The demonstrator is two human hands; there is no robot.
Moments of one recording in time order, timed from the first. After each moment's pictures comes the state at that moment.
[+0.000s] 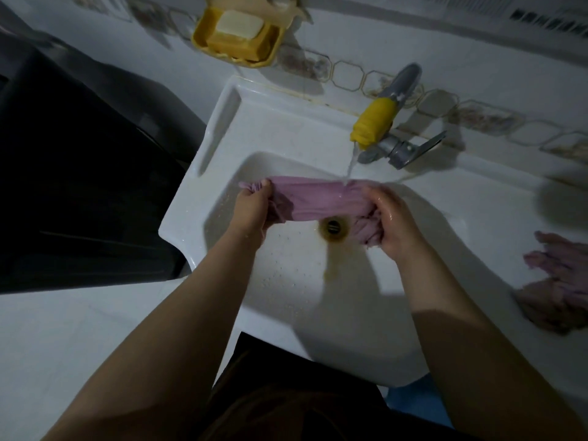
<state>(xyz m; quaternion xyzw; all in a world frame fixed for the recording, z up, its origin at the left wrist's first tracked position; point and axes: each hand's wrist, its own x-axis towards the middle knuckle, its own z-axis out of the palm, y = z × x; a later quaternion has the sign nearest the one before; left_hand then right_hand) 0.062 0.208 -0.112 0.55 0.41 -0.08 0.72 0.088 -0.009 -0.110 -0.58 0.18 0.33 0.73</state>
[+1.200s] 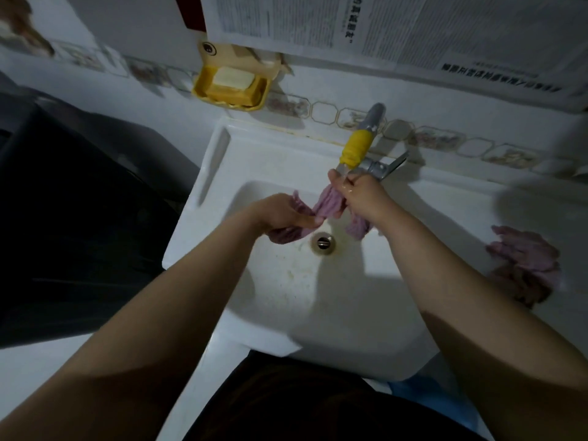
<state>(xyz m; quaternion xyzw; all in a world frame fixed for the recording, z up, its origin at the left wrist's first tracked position) 0.095 0.212 -0.056 0.81 0.03 -0.39 0.43 0.116 0.028 -0.044 -0.86 0.05 0.21 0.46</state>
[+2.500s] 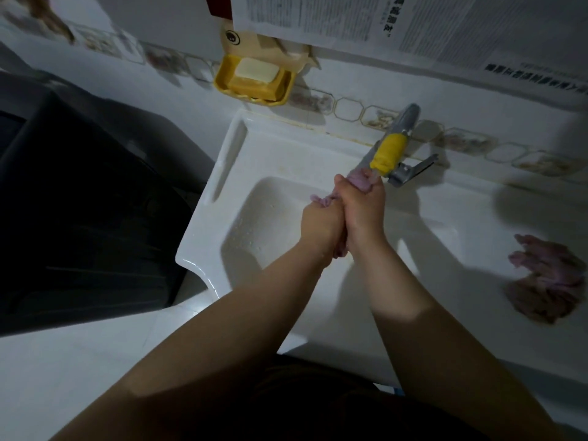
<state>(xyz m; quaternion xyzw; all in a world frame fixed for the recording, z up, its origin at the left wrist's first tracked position) 0.066 0.148 -0.057 0.61 0.33 -0.19 0.69 0.096 0.090 -0.072 -0.65 0.24 0.02 0.72</state>
